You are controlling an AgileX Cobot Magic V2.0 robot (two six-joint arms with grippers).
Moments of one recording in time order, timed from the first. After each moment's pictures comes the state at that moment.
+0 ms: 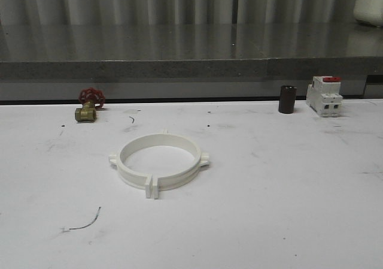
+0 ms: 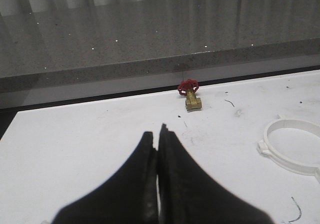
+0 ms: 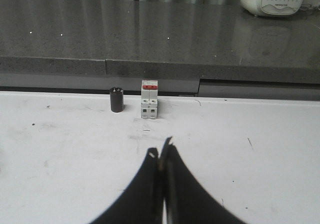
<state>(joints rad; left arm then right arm) -0.23 0.08 -0.40 0.25 0.60 -0.14 -0.01 0.16 -0.35 -0.08 0.41 0.07</state>
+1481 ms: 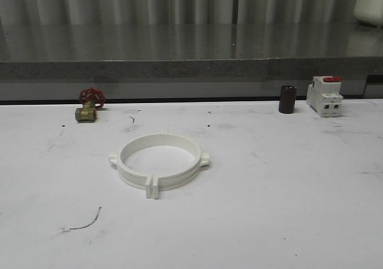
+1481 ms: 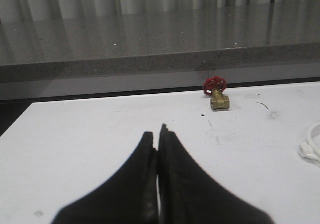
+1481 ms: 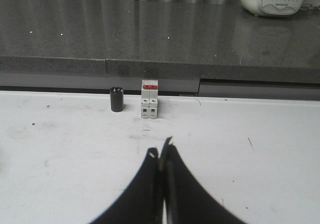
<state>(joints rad) 0.00 -0.01 0.01 -0.03 0.15 0.11 -0.01 0.16 -0.34 -0.08 0.41 0.07</state>
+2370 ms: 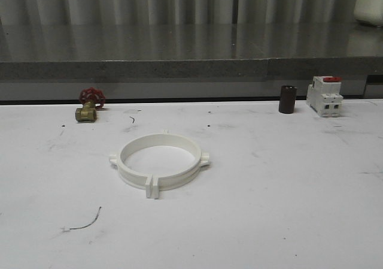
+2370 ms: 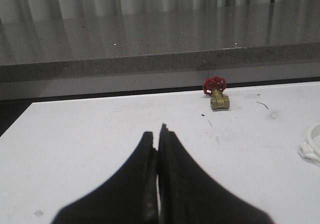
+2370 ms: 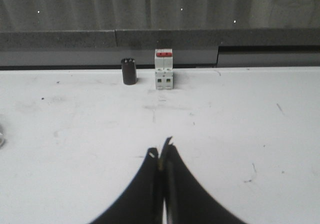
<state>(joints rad) 0.00 -0.01 0.01 -0.03 0.15 0.11 -0.01 0.03 -0.02 0.04 0.23 0.03</state>
